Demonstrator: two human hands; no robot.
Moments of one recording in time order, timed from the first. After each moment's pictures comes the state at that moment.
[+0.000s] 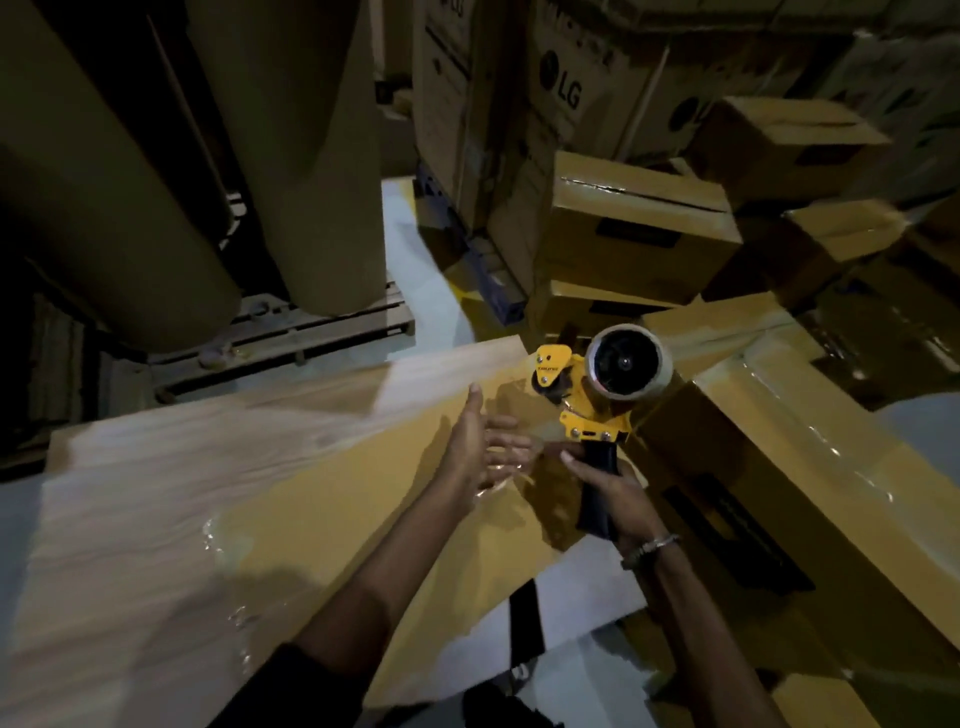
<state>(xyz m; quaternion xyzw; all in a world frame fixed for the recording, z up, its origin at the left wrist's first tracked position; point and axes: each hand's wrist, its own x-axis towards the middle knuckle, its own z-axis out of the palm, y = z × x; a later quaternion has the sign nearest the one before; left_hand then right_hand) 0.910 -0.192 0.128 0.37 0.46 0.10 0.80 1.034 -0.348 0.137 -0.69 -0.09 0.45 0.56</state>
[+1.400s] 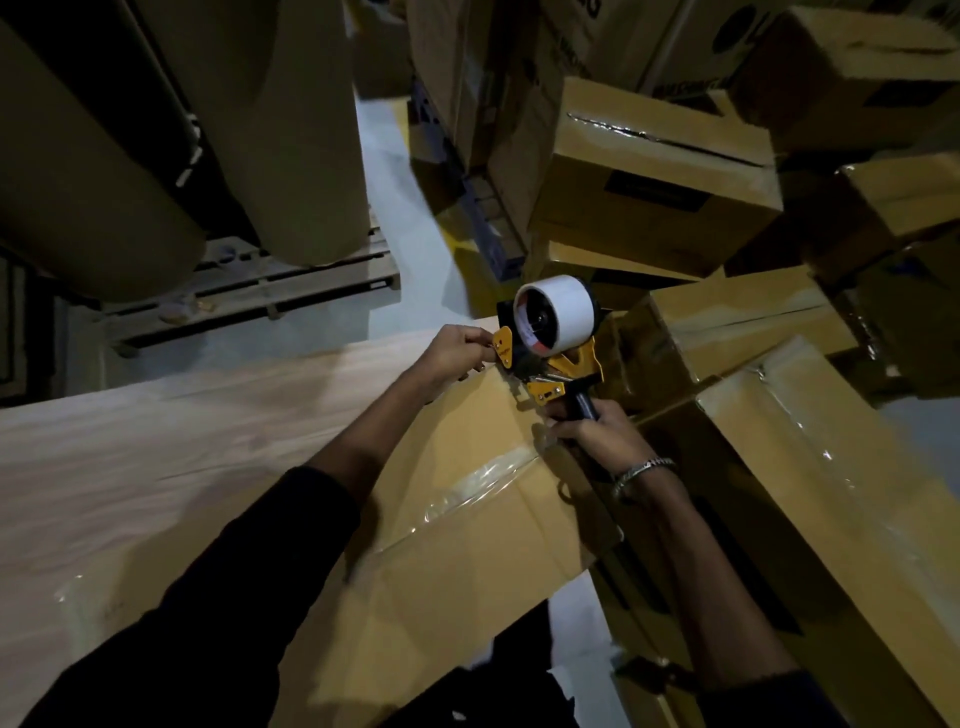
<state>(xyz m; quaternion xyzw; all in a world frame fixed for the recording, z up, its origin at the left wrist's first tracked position) 1.074 -0.032 0.031 0.63 0.43 0.05 0.64 1.194 -0.251 0.105 -0.81 -0.20 0.46 0.30</state>
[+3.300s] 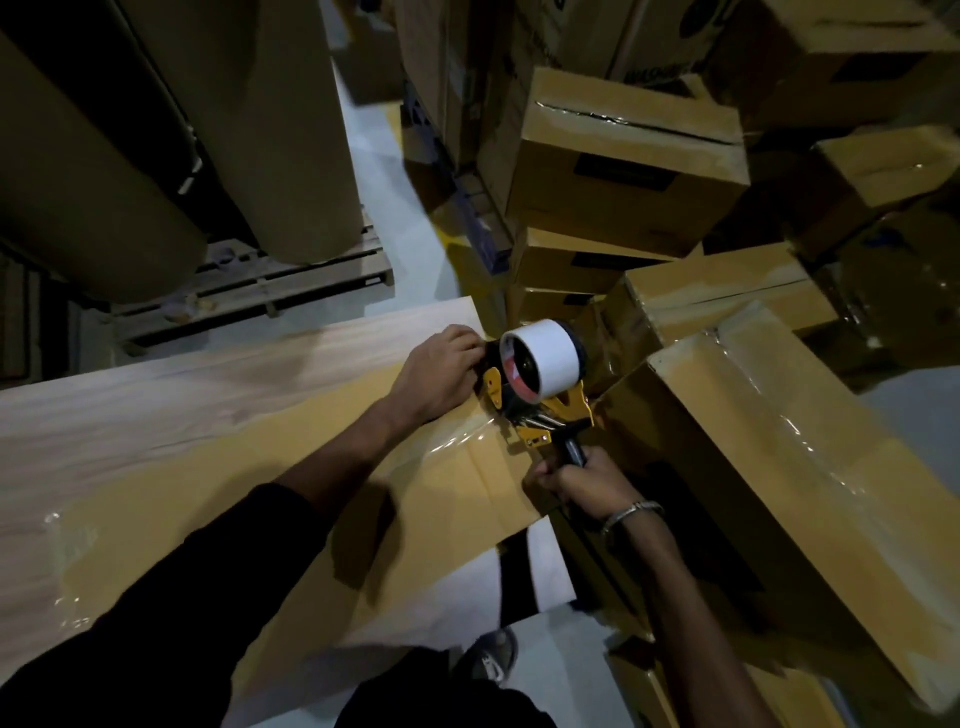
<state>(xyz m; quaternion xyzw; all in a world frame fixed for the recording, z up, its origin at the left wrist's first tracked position) 1.054 -0.126 0.041 0.96 0.18 0.16 0.15 1.171 -0.363 0.119 -0.80 -0.12 0.51 0.29</state>
